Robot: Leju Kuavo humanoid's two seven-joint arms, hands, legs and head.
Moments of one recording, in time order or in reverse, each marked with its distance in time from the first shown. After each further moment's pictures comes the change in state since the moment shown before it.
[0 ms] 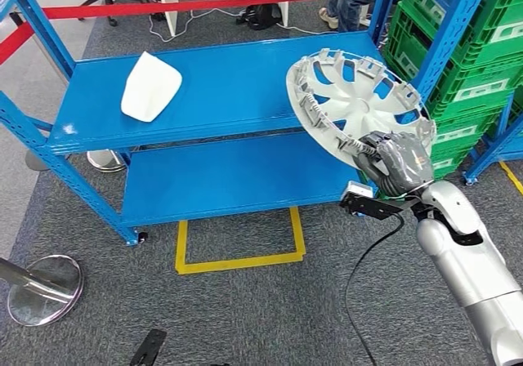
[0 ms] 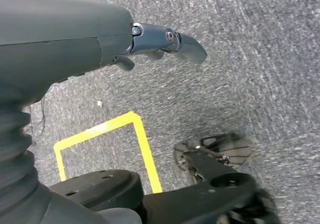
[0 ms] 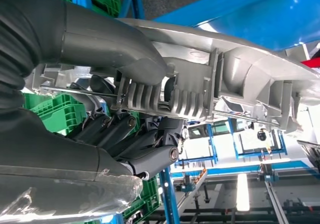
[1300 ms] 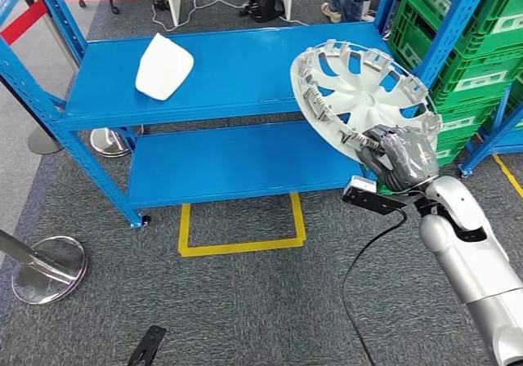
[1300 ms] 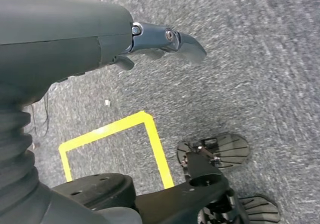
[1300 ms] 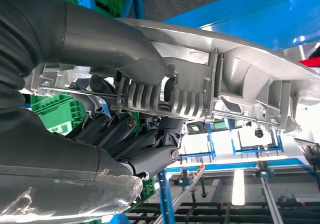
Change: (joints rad) left arm -0.005 0.000 0.000 0.000 0.000 -0.001 -0.002; right arm -0.022 0.001 -0.003 0.000 0.001 0.002 -0.001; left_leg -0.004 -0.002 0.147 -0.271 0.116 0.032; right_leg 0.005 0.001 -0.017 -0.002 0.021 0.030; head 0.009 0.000
